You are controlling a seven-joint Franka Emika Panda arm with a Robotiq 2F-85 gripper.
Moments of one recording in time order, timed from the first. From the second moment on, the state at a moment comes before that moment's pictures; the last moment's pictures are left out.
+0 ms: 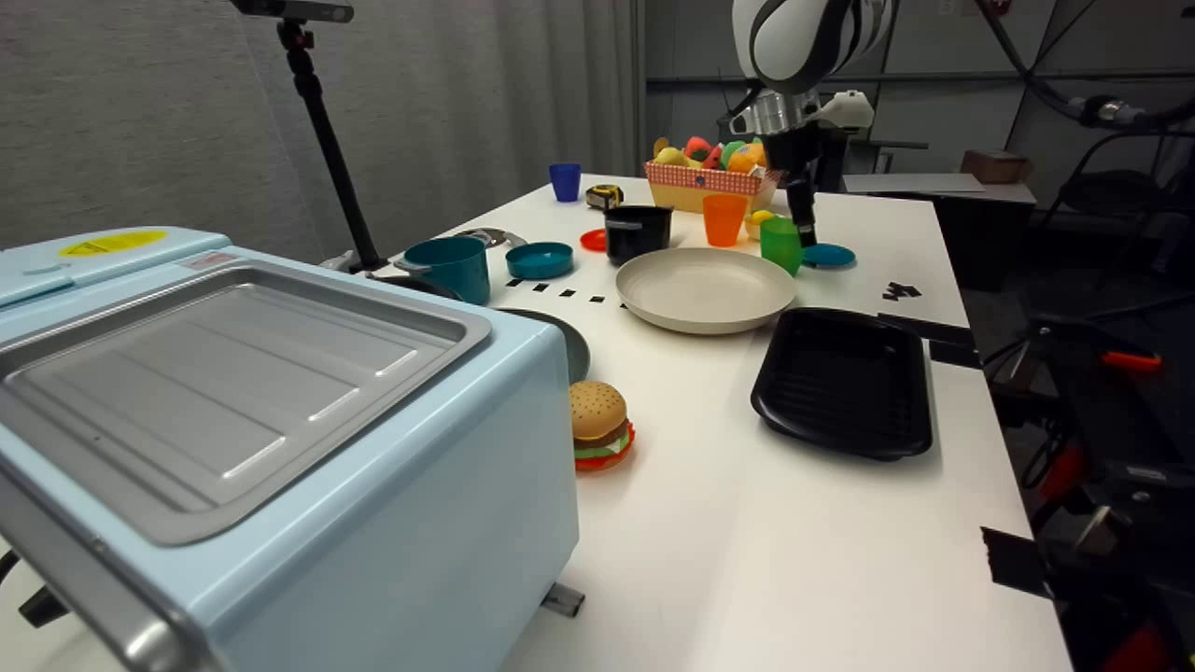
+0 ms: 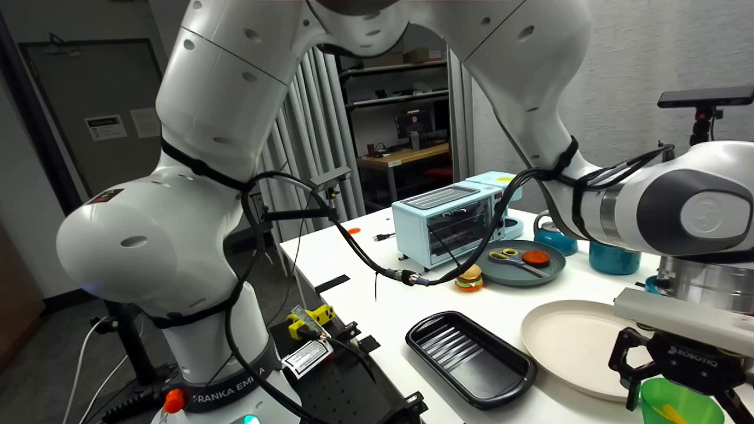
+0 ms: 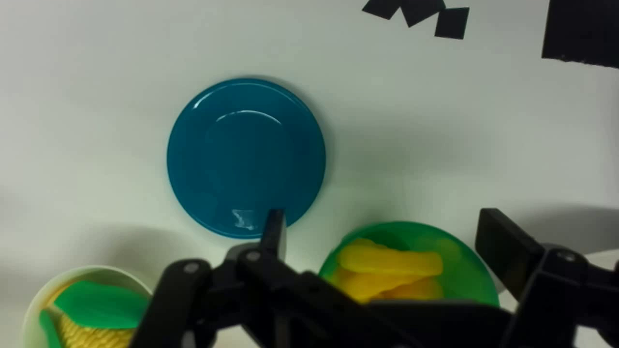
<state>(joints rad) -0.36 0.64 -0.18 -1.90 -0.18 2.32 -0.54</state>
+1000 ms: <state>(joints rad) -0.36 0.69 -0.14 -1.86 -0.21 2.32 -0.54</state>
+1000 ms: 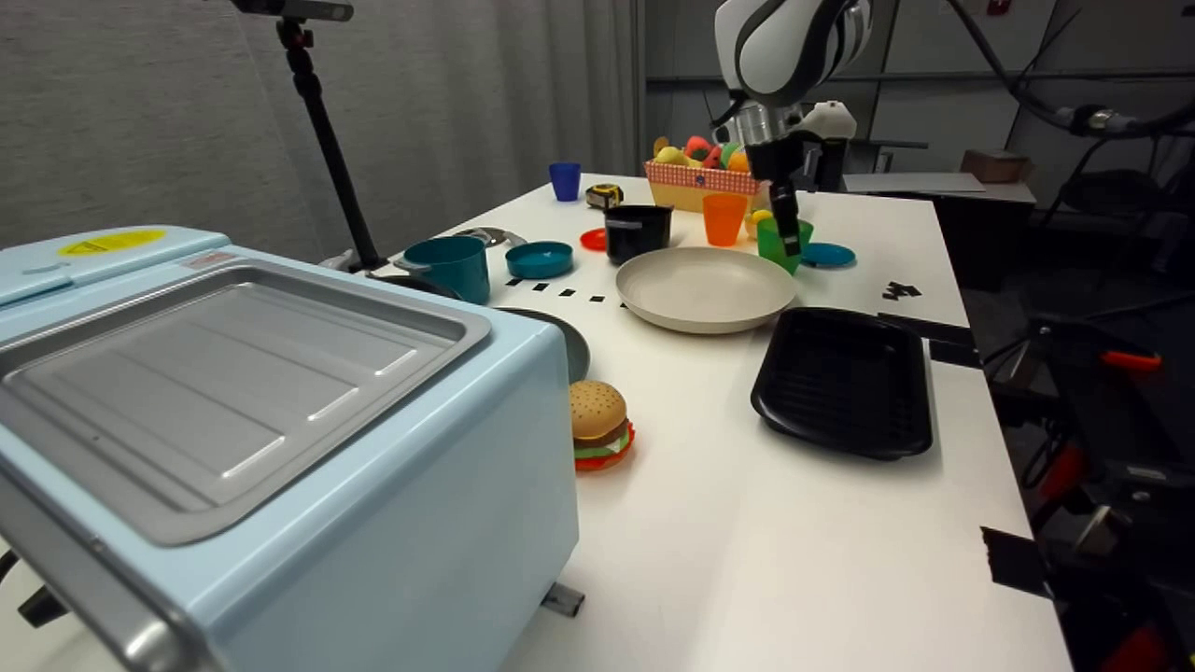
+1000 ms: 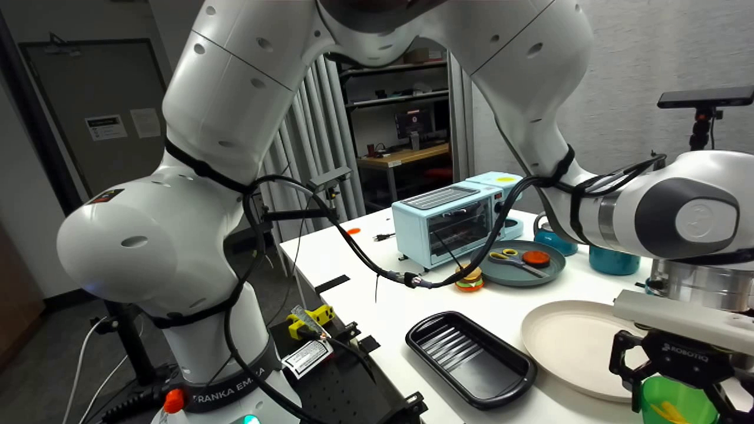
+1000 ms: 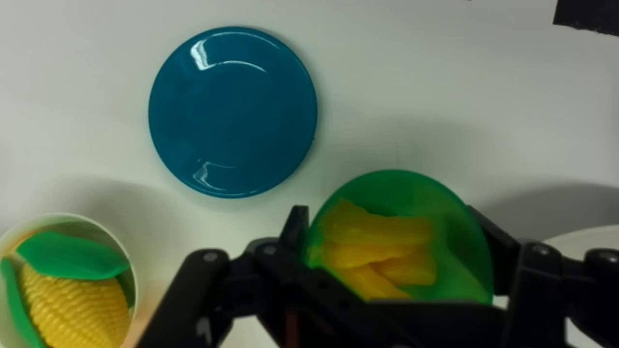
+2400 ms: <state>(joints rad) -0.32 0.40 -0.04 -2.00 -0.06 2.39 -0.51</state>
